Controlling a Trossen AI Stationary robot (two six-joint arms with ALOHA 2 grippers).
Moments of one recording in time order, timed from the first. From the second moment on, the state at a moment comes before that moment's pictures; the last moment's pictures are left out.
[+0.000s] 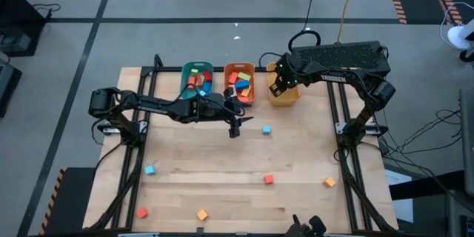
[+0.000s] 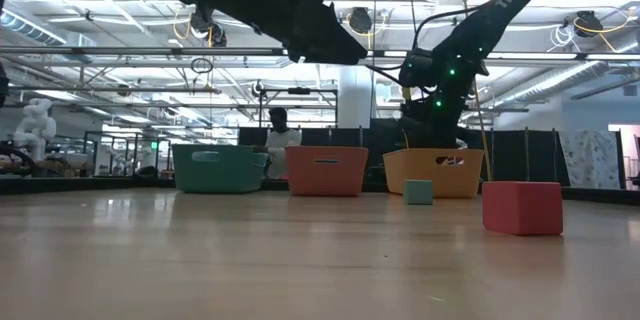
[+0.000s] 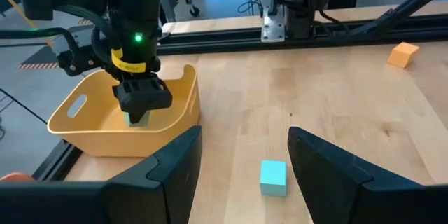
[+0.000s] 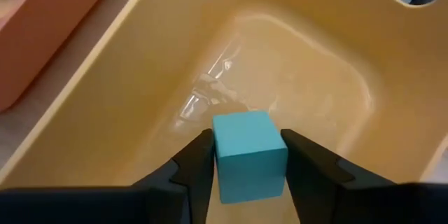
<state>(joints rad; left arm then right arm) 0.09 1.62 1.00 0.28 -0.09 0.14 -0.73 1.68 1.00 -0.42 0.08 0.19</state>
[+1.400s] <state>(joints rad) 0.09 2.15 1.12 0.64 0.02 0.11 -0.19 1.27 1.00 -0.75 0.08 0.22</state>
